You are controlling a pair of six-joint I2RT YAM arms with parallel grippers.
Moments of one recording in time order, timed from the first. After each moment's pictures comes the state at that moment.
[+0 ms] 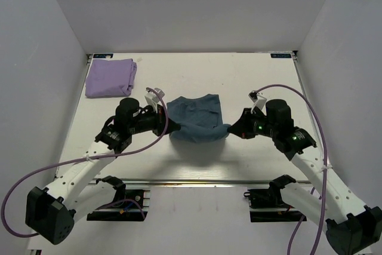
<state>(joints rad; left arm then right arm) -0.50 0.94 0.68 -0.11 0.61 -0.40 0.44 0.82 0.72 -0.48 -0.45 0.44</state>
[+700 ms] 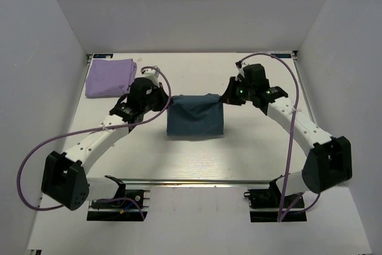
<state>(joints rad) -0.48 1.26 0.93 -0.17 0.07 -0.52 0.43 1.40 1.14 -0.43 -0.28 0.46</state>
